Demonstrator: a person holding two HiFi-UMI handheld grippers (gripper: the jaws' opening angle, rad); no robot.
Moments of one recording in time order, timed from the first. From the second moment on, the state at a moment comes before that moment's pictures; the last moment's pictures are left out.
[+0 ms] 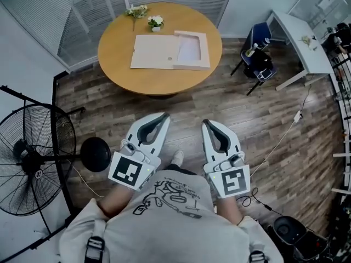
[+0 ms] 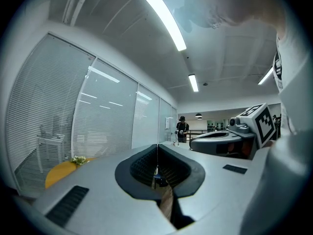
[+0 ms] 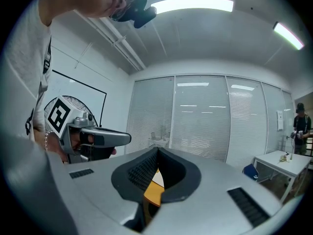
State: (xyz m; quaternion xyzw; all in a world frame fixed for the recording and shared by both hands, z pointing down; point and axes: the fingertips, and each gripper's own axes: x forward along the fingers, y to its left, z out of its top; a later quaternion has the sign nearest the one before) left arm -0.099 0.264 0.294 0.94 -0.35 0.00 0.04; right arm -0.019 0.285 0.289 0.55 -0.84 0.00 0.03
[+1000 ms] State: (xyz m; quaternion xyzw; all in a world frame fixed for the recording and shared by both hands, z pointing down) left arm -0.022 0.208 0.304 0.93 -0.36 0.01 0.05; right arm 0.062 0.227 0.295 0.54 -0.84 0.00 0.02
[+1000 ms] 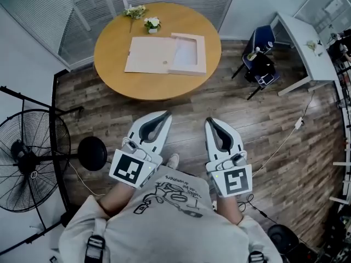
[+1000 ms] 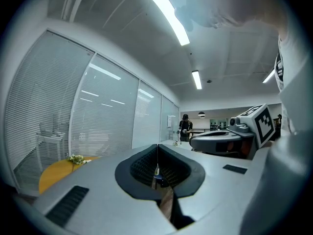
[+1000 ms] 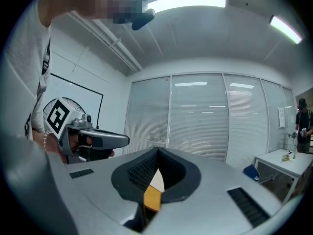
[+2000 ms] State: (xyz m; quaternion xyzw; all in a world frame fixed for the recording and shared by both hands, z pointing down) left arm -0.015 0.163 0.309 0.92 -0.38 0.00 0.05; right arm 0.069 0.181 0.304 0.53 -0.85 0.00 0.02
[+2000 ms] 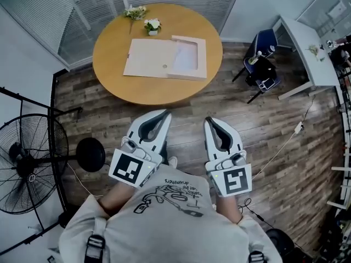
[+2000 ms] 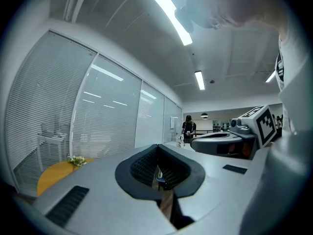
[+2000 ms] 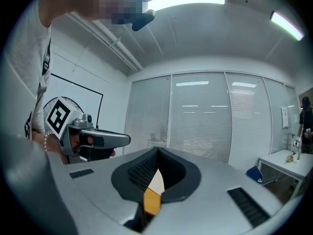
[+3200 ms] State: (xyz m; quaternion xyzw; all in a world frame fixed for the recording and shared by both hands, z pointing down) left arm -0.018 0.021 0.314 0.93 -0.38 0.01 0.05; right arm 0.066 0.042 0.318 0.52 -0.85 0.01 0.06
